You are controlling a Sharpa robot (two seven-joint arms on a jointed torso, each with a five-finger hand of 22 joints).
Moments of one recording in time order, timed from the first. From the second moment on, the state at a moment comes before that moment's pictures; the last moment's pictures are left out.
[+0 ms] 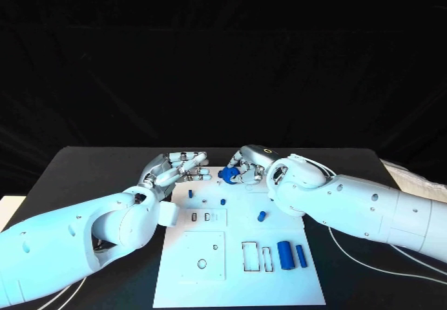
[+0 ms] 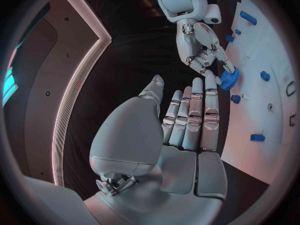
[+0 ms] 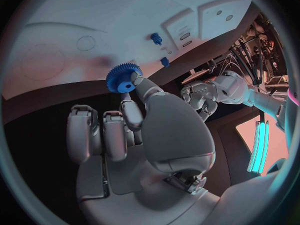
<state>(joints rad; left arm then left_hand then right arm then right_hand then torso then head) 1.14 -0.85 0.01 1.64 0.00 -0.38 0.45 1.41 -0.04 0.08 0.13 0.06 0.96 0.22 0.09 0.07 1.06 0.16 0.08 0.07 1.15 0.10 0.17 0.20 0.17 1.10 0.21 0.22 0.10 1.22 -0.58 0.01 1.37 -1.52 -0.34 -0.23 1.34 -0.01 0.28 -0.04 0.15 1.05 0.13 0.11 0.07 1.38 0.02 1.20 1.20 1.46 -0.05 1.49 1.31 0.07 1.39 0.06 1.46 1.30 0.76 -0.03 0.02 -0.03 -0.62</state>
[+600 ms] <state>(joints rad) 1.14 -0.85 0.01 1.64 0.00 -0.38 0.45 1.41 -0.04 0.08 0.13 0.06 0.96 0.22 0.09 0.07 1.06 0.16 0.08 0.07 1.15 0.10 0.17 0.20 0.17 1.10 0.21 0.22 0.10 1.18 -0.48 0.00 1.29 -1.56 -0.34 -0.21 1.33 -0.01 0.28 -0.03 0.15 1.05 0.13 0.11 0.02 1.38 0.02 1.20 1.21 1.46 -0.04 1.49 1.31 0.07 1.39 0.06 1.46 1.30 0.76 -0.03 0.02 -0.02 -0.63</state>
